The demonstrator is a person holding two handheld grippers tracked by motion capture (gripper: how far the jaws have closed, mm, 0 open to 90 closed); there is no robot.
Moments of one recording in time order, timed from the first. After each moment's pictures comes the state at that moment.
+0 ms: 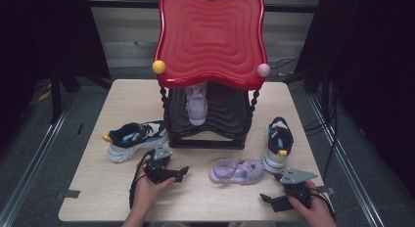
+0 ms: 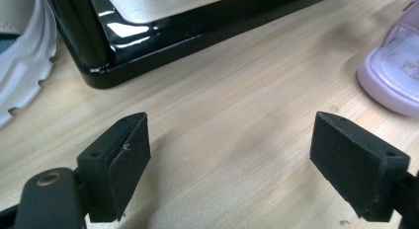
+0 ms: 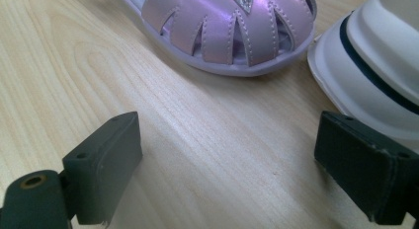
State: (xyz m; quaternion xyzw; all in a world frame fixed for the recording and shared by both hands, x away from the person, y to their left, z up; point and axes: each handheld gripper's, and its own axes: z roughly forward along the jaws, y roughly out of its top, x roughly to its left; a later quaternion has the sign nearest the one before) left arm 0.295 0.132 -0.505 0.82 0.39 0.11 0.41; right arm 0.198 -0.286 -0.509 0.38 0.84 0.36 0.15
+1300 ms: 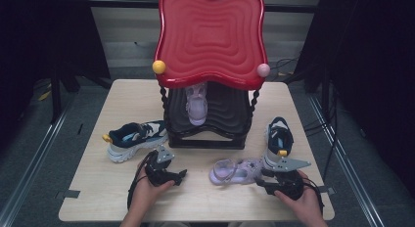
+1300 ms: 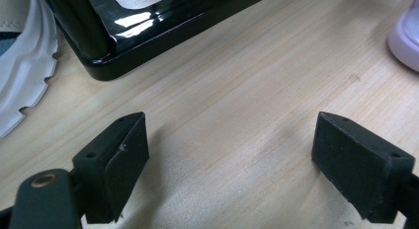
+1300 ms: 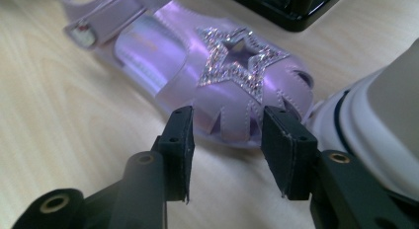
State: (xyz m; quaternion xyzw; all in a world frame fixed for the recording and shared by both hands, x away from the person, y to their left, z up) left arm 0.295 0.133 -0.508 0.85 0.35 0.14 0.36; right arm 0.220 -0.261 -0.481 0.40 0.83 0.37 0.15
